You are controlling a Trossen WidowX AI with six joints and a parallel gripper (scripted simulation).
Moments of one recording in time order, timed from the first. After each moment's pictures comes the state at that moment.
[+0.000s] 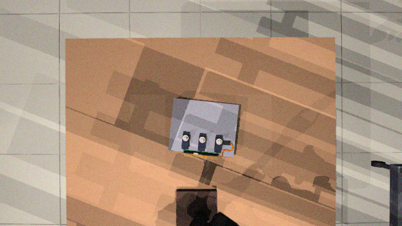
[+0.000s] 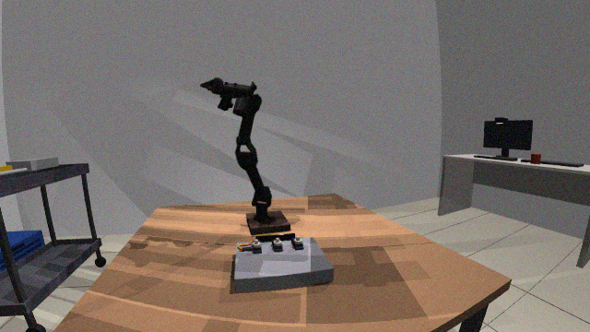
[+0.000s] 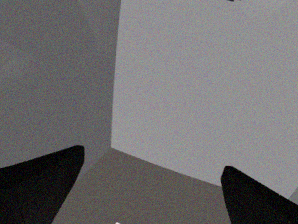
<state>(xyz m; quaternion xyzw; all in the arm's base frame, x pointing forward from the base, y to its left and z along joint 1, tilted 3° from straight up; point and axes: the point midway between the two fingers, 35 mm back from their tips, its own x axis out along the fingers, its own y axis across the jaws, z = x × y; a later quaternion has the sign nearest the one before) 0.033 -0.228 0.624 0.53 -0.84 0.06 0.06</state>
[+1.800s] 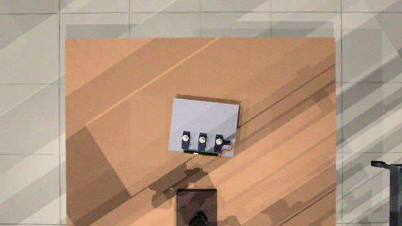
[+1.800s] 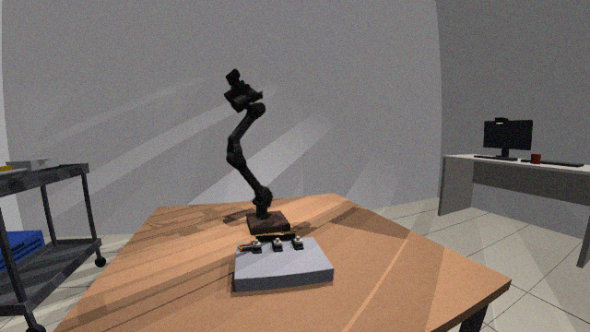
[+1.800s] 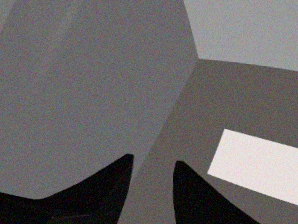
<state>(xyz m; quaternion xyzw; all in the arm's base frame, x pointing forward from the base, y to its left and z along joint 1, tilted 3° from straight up) -0.088 -0.120 0.678 0.37 -0.84 0.36 0.17</state>
